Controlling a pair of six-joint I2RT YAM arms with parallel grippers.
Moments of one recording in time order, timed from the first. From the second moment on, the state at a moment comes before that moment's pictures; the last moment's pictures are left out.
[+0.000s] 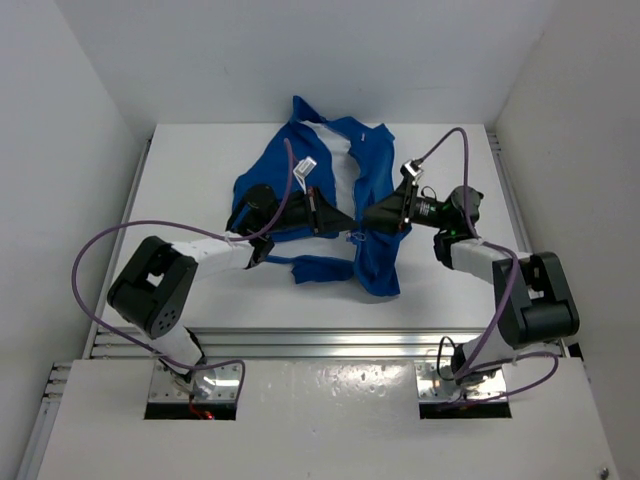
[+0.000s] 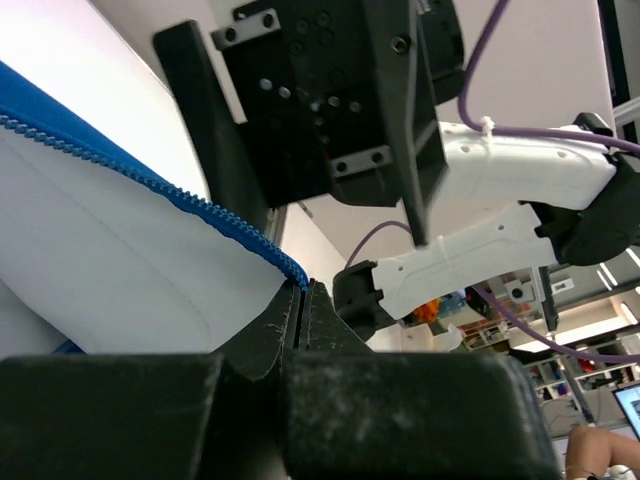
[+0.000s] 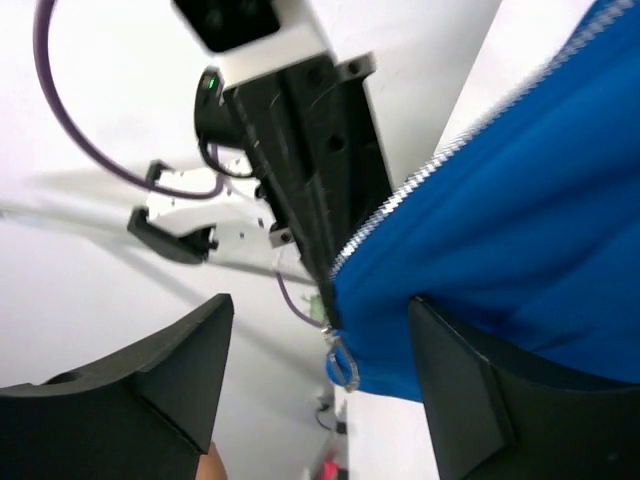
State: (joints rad) left arm -0.56 1.65 0.88 0.95 0.83 -1.07; right arm 0.13 1.56 0.64 1.13 -1.16 1.49
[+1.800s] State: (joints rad) left arm -0.57 1.68 0.89 1.07 0.87 -1.13; right arm 0.17 1.25 0.51 0.90 -1.16 1.22
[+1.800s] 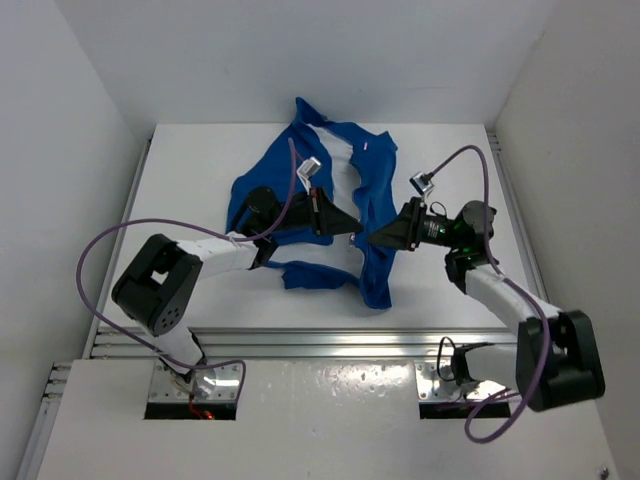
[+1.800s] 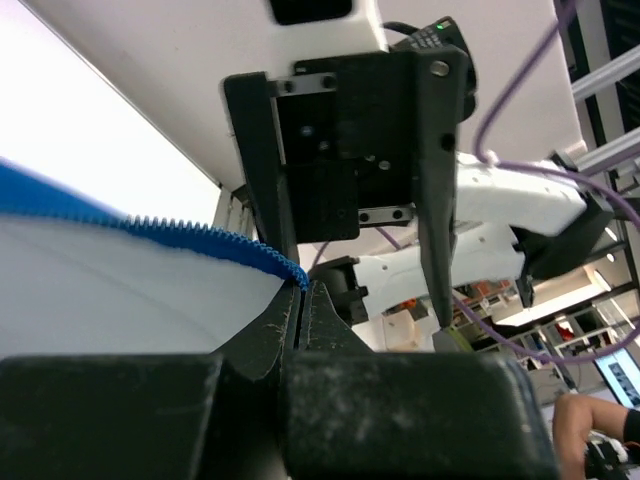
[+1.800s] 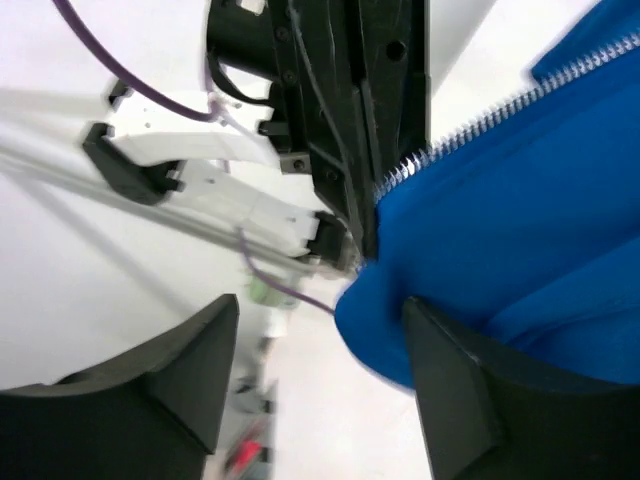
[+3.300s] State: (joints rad) left arm -0.60 1.73 0.89 1.03 0.77 -1.10; right arm 0.19 1.26 0.43 0.76 -1.00 1.37
